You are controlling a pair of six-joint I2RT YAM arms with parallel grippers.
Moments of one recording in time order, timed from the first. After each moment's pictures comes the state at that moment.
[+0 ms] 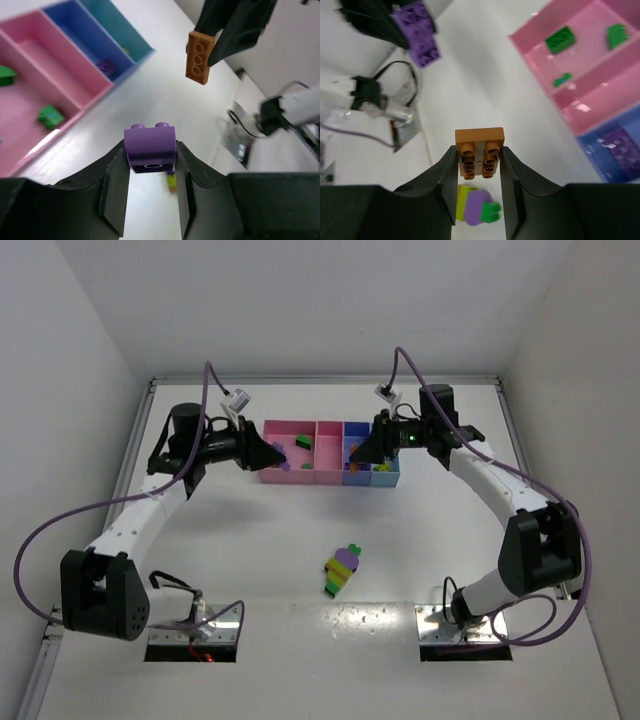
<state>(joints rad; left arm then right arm) -0.13 1.28 0.94 -0.05 1.00 -0.27 0.26 1.53 1.14 -0.20 -1.00 0.07</state>
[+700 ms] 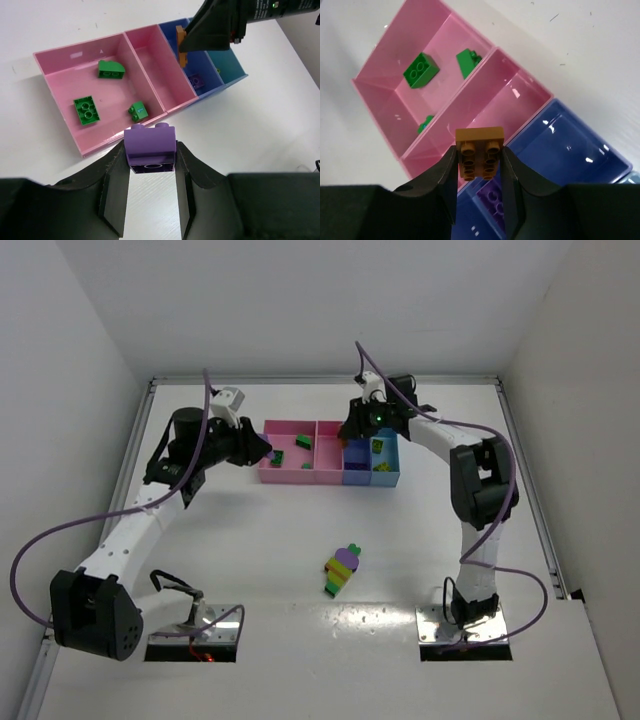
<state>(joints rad) -0.20 1.16 0.94 -0.15 0.45 -0.20 0.28 2.05 1.47 -0.09 -0.63 0.03</state>
